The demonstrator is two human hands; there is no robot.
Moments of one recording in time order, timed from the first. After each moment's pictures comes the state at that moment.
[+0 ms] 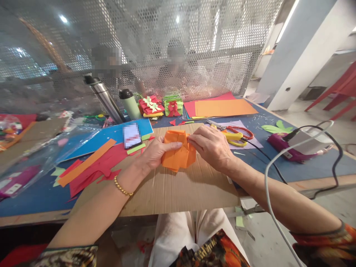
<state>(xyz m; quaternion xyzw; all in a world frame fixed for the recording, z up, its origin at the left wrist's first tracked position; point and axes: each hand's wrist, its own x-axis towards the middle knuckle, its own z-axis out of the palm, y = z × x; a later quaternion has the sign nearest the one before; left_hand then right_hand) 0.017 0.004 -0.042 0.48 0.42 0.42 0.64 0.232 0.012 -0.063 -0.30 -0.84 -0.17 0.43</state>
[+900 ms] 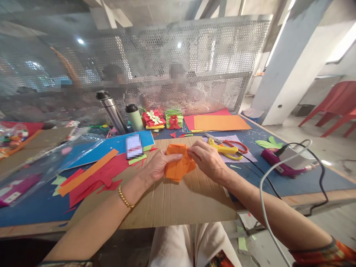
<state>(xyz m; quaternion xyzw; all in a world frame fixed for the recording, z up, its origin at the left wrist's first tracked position) 0.023 0.004 -0.051 0.44 0.39 0.44 0.68 0.229 0.019 -0.069 -0.25 -0.84 -0.08 0.48</state>
